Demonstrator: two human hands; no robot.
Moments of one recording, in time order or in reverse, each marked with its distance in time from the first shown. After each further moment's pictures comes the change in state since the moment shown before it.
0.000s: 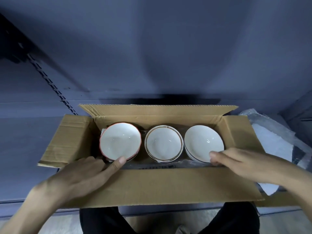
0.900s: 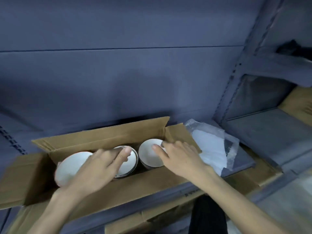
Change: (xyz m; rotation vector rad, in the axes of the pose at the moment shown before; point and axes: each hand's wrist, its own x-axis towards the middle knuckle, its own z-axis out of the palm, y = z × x) left_hand 0.018 0.131 -0.004 -0.204 0.460 0.480; right_hand -0.001 -0.044 0.022 -0.155 0.724 0.001
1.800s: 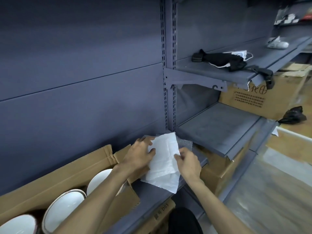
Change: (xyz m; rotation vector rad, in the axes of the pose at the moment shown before) left_hand 0.185 0.177 0.159 0.029 -0.083 0.386; right_hand -0.038 0.208 0.041 0.499 0.444 0.788
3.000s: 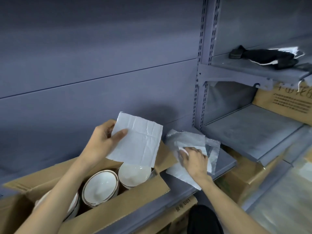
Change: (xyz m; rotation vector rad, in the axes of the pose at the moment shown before) left_hand -0.118 -0.056 -0.159 -0.569 0.315 -0.168; right_hand -0.008 -0.037 0.057 -0.281 -0.087 -0.264
